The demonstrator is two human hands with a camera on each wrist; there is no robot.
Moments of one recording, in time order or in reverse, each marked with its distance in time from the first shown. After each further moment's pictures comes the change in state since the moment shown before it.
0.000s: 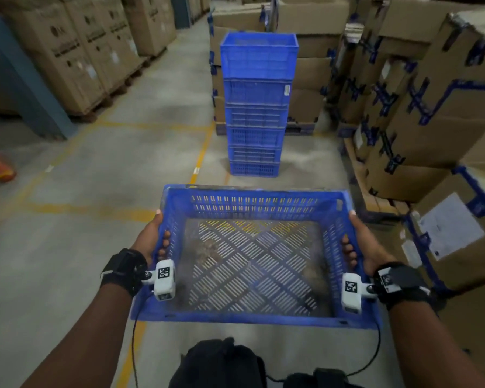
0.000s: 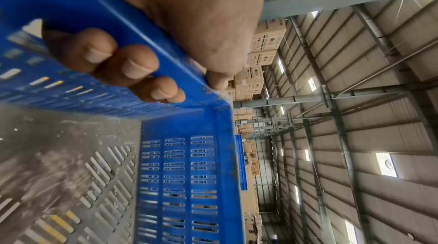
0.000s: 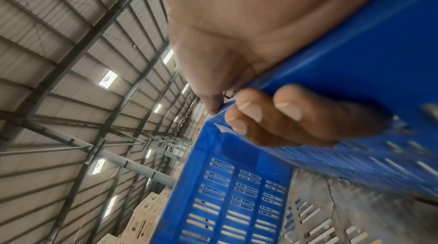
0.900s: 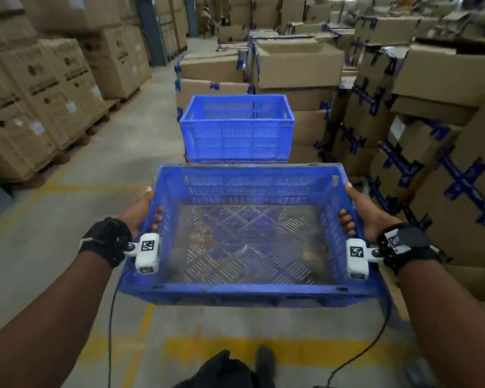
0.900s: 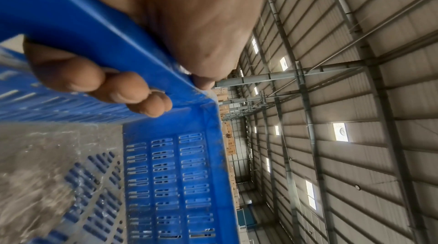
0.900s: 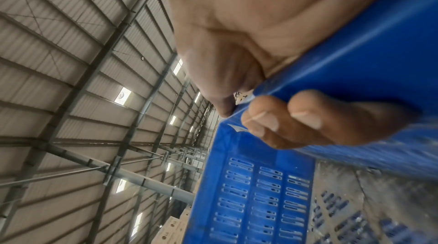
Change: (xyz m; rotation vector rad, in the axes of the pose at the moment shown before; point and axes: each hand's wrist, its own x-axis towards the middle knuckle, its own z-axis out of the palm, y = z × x) left_hand 0.536 0.529 0.232 0.085 -0.114 0.154; right_hand 0.507 -0.566 0.042 0.050 -0.028 -0.034
